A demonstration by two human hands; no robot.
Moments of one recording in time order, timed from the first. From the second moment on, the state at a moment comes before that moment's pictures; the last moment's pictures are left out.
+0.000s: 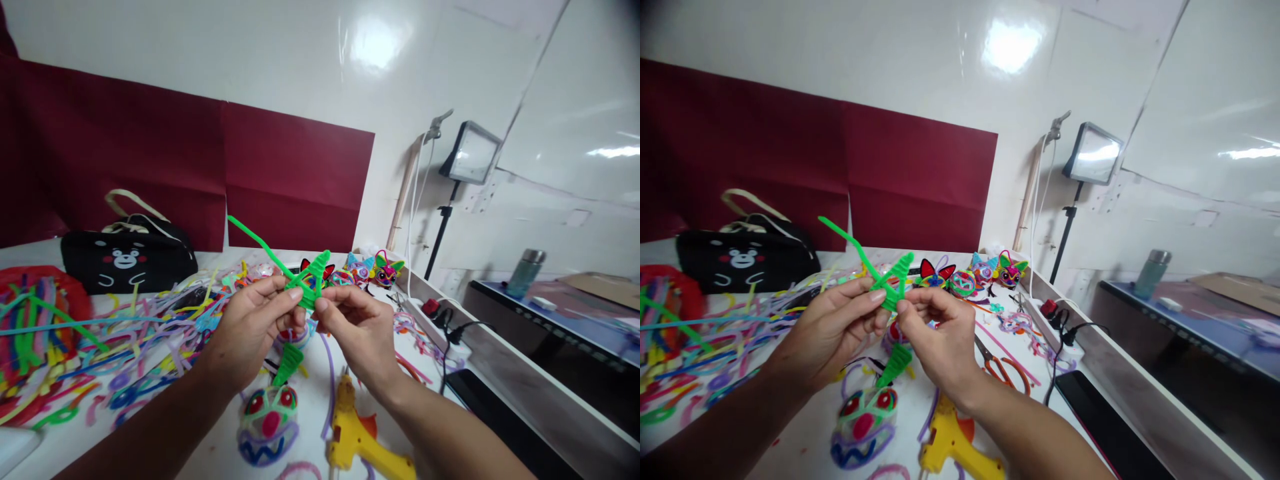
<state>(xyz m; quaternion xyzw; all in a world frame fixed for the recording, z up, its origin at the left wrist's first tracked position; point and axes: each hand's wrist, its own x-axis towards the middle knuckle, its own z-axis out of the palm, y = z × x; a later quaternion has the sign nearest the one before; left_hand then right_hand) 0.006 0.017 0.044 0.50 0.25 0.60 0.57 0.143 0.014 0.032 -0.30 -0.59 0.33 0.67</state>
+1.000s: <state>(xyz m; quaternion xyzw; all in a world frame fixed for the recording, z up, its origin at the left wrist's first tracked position) 0.005 0.020 0.041 0.56 0.33 0.61 0.45 0.145 0.023 0.033 -0.30 -0.59 0.42 0.62</state>
